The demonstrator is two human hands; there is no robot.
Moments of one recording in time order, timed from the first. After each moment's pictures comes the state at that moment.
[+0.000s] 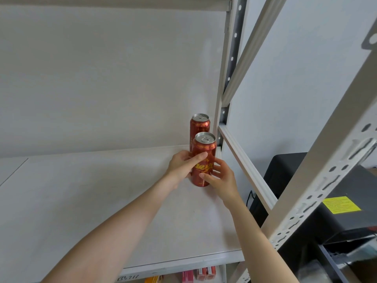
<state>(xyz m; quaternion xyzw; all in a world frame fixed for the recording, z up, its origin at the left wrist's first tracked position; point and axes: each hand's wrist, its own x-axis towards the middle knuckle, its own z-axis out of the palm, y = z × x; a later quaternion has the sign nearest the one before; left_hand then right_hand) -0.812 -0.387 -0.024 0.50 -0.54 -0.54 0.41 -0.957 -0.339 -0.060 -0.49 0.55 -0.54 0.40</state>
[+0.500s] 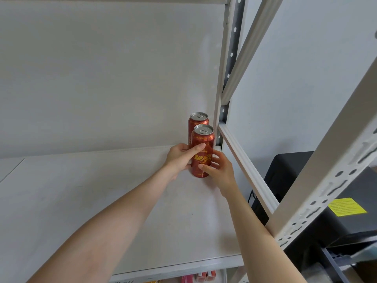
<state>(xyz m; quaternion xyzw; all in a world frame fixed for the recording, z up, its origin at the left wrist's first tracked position) -0.818 -0.418 -0.021 0.50 -0.51 -0.55 0.43 -0.963 -0.372 -0.056 -0.48 0.54 -0.55 0.41</state>
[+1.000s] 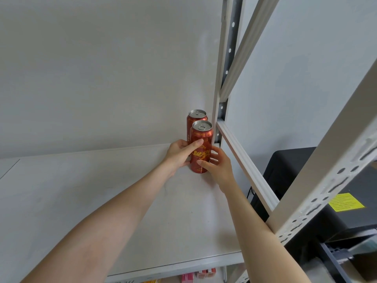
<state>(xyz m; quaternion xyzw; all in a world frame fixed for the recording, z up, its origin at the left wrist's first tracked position) -0.817 -0.427 -0.020 0.50 -0.53 -0.55 0.41 -0.962 -0.381 -0.059 -0.48 0.56 -0.55 0.40</state>
